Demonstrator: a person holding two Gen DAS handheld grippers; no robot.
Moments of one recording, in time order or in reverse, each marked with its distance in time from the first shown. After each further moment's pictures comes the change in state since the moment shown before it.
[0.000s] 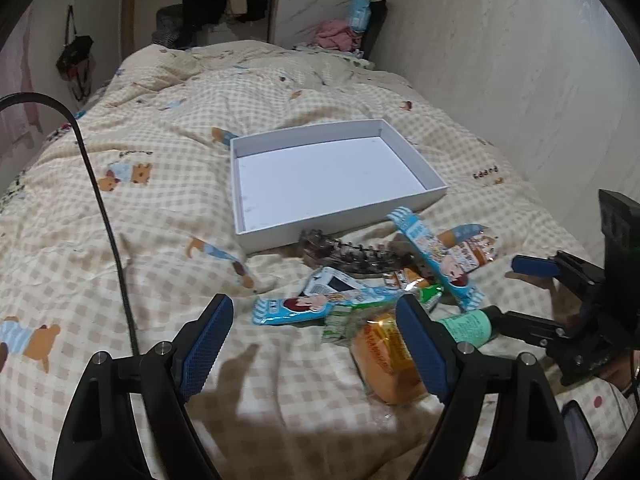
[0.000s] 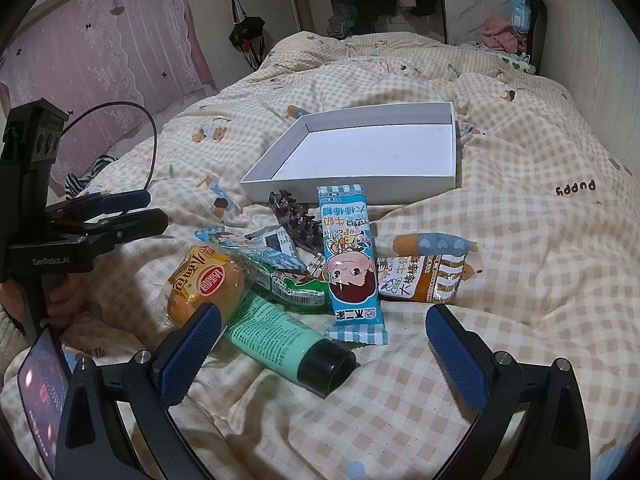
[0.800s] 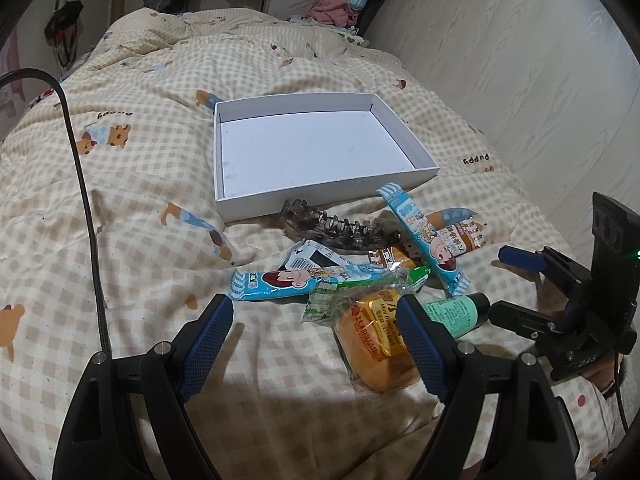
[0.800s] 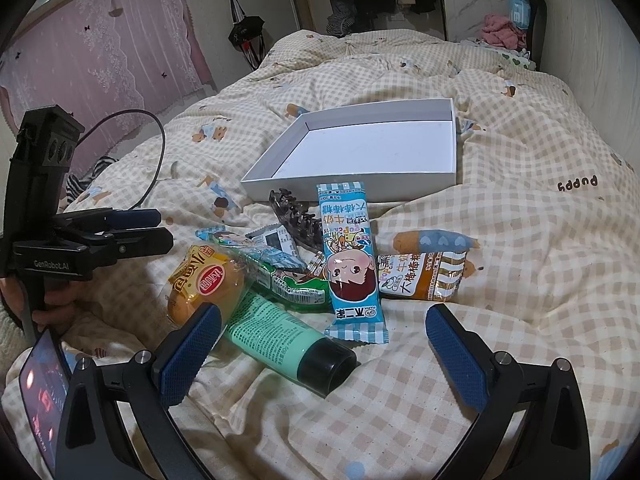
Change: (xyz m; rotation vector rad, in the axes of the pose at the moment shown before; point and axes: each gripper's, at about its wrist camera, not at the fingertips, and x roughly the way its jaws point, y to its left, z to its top) left arm 0.014 0.006 -0.004 -0.057 0.101 -0.077; right arm 0.003 -0.002 -0.002 0.009 0.006 0.008
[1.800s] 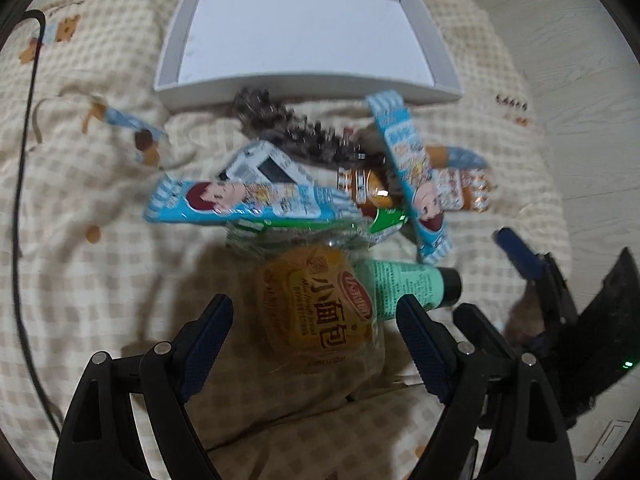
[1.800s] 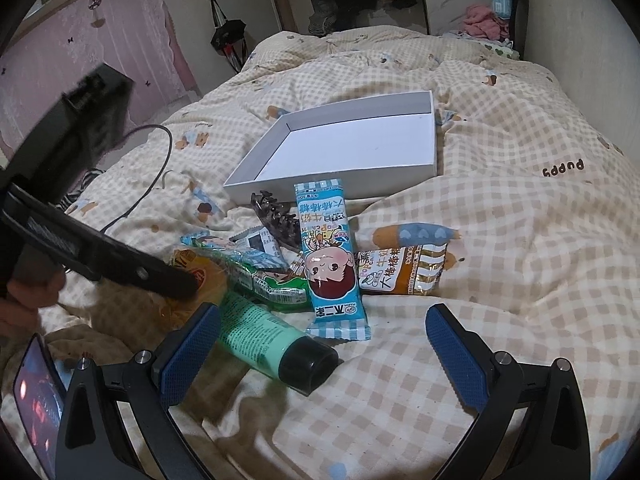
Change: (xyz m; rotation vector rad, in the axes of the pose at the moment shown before) left arm 0.063 -0.040 0.024 -0.196 0.530 -0.010; right arm -0.004 -0.013 0.002 0.066 0.006 -0.021
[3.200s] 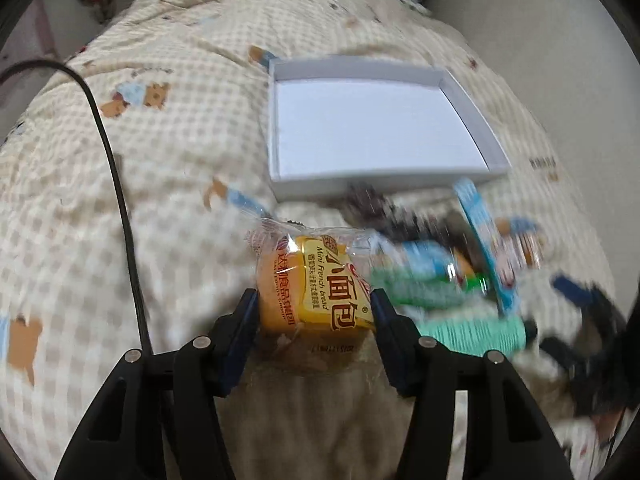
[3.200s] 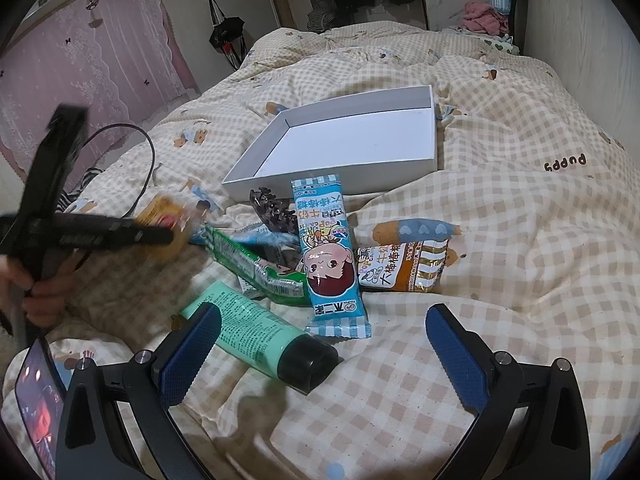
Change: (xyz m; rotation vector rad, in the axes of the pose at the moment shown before) left arm -0.038 0.063 0.000 0.010 -0.421 0.151; right arm 0.005 -0.001 0.001 0.009 0.016 0.002
